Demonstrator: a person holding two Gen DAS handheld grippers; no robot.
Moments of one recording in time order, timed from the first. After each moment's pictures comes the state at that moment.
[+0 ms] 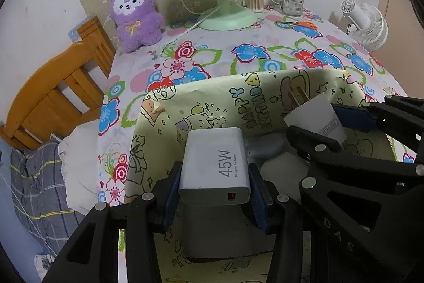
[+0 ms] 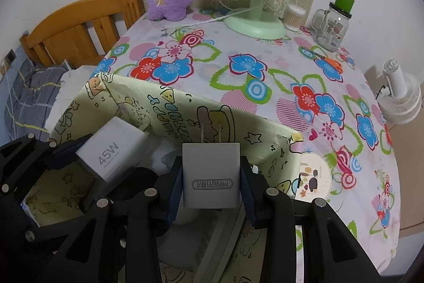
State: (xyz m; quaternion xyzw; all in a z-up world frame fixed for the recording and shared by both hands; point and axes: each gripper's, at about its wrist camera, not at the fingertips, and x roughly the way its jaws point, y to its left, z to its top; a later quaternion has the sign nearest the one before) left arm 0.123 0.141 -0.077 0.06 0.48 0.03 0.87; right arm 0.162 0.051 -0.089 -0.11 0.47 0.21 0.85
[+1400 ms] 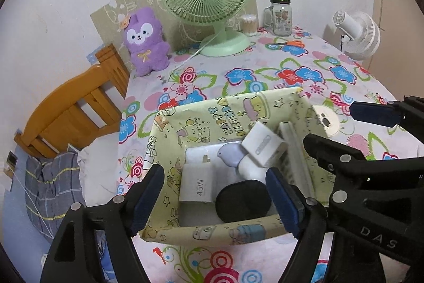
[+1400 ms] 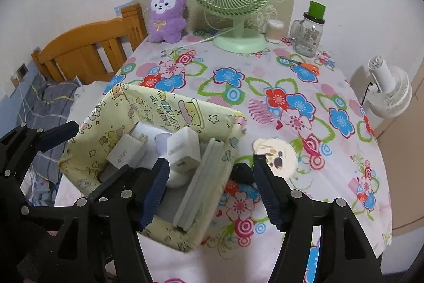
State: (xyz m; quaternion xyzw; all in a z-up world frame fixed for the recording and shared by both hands) left arm 0.076 0.099 -0.030 0.09 0.43 0.05 0.90; right arm 0.116 -0.016 -0.041 -0.08 0.44 0.22 0.87
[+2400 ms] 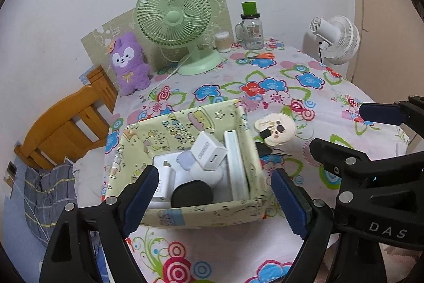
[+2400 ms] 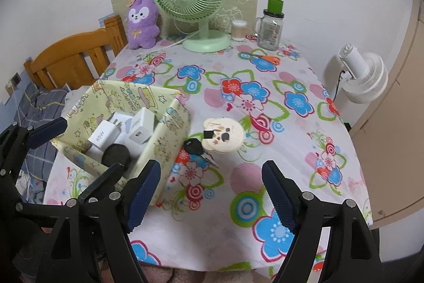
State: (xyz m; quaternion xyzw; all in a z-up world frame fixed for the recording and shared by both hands) left arm 0.046 0.025 -0.017 0.10 0.40 0.03 0.91; right arm 0.086 -0.105 -0.029 -0.07 0.43 0.18 0.88
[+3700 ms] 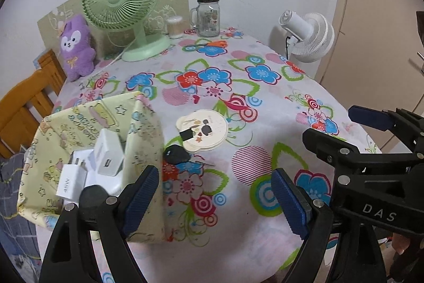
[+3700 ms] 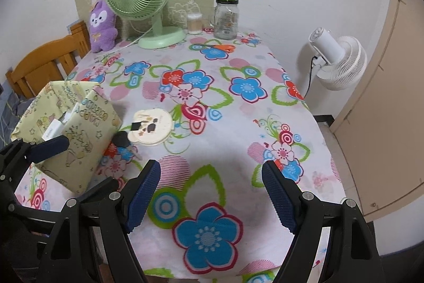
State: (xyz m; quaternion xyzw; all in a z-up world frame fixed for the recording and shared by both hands) left arm 0.088 -0.049 -0.058 0.03 0.43 -0.04 0.90; right arm 0.123 -0.201 -0.069 -0.06 0.42 0.14 0.89
